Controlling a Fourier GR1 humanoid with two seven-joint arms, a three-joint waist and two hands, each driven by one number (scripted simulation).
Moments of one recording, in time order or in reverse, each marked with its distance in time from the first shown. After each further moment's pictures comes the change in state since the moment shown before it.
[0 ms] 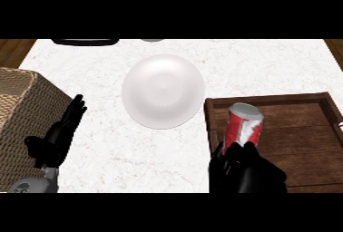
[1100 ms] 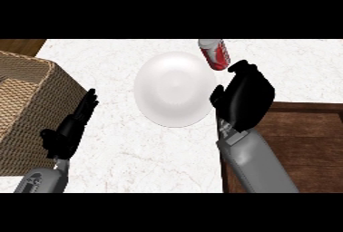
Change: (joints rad) left arm -0.070 -0.028 -0.037 0.030 -0.031 -0.018 -0.002; right arm -0.472 0.016 -0.431 0.471 -0.328 -0.163 -0.007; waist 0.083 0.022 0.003
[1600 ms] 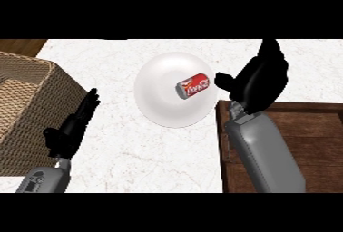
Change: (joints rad) left arm -0.011 -0.009 -0.001 0.017 -0.005 0.000 -0.002; right arm -0.075 0.002 -0.145 0.075 -0.019 -0.196 -0.034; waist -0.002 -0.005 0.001
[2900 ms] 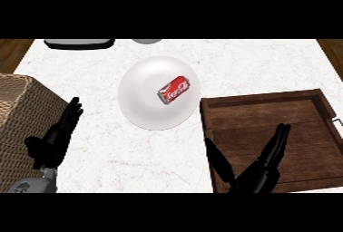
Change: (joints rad) left arm 0.077 0.027 0.076 0.026 0.022 0.006 -0.035; right arm 0.707 0.006 0.370 -0.278 0.095 -0.701 -0.054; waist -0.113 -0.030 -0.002
